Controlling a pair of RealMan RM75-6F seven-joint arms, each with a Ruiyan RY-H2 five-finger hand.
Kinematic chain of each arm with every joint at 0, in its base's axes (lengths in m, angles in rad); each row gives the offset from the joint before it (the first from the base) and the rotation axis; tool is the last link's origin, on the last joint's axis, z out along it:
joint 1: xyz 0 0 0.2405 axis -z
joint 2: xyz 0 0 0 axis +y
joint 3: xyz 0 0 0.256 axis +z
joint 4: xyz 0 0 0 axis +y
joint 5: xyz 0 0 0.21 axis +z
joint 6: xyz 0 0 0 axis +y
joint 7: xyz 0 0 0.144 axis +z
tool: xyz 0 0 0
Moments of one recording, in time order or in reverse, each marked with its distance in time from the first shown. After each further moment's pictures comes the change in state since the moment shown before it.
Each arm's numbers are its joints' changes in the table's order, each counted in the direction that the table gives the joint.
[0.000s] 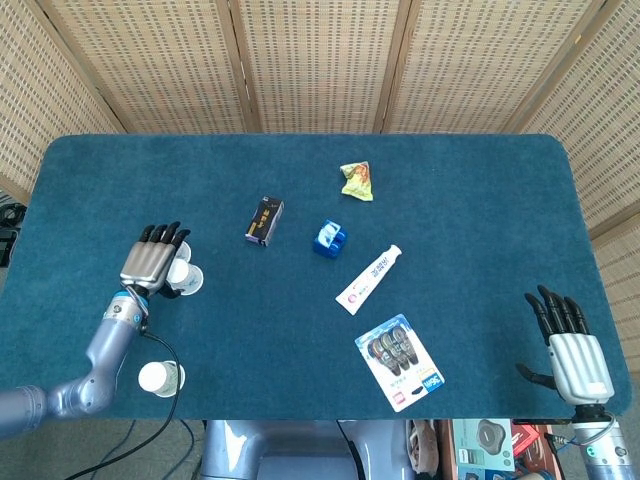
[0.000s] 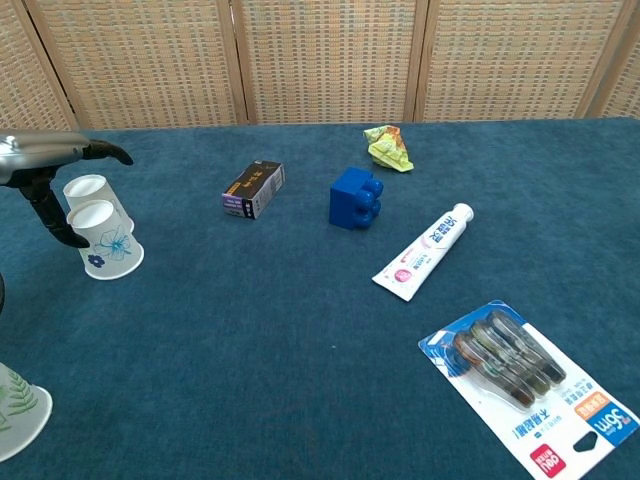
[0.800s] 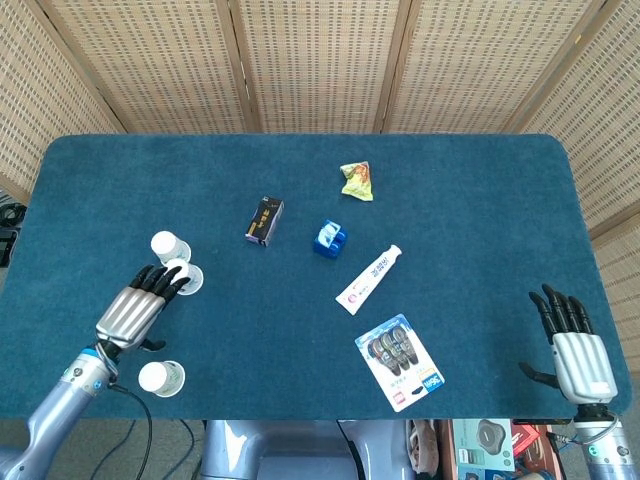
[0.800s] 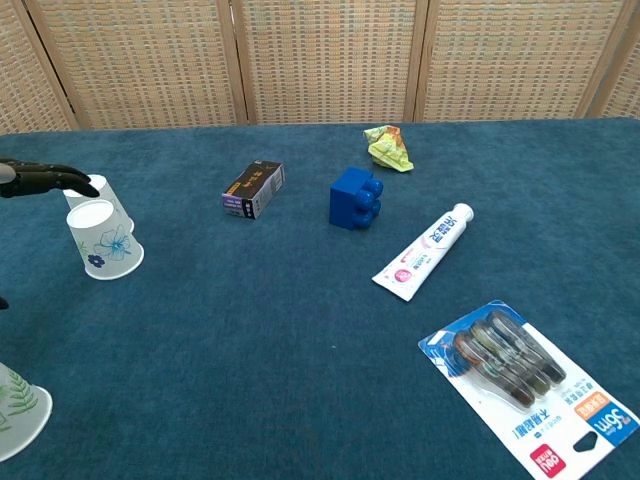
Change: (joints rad) left arm -0.221 0.213 0.201 -0.276 0.540 0.129 -0.145; right arm 0.003 0.001 0.008 0.002 0.016 0.002 -0.001
